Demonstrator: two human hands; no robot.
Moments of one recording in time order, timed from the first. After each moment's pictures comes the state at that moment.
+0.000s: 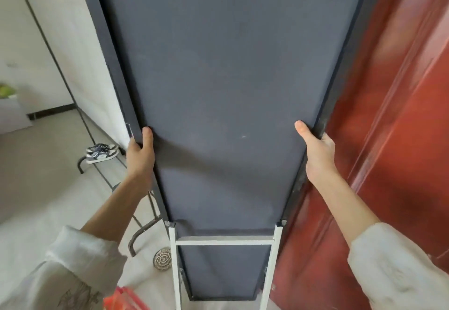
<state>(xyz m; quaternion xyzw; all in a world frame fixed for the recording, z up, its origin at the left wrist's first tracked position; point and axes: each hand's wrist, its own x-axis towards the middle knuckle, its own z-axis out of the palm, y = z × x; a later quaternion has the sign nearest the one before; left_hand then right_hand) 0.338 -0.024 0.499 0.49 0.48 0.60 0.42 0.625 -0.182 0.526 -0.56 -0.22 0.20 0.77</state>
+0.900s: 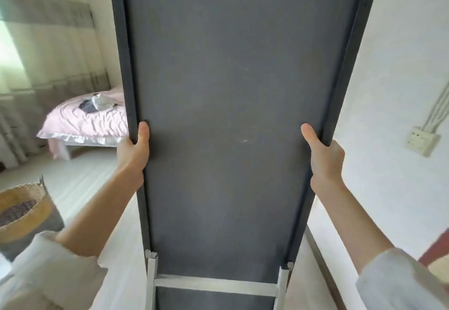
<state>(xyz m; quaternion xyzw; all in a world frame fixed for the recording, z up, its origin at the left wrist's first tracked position) -0.080 -0.364 0.572 0.26 0.64 0.71 0.14 0.236 -0.283 0.587 -0.45 -0.42 0.43 0.66</state>
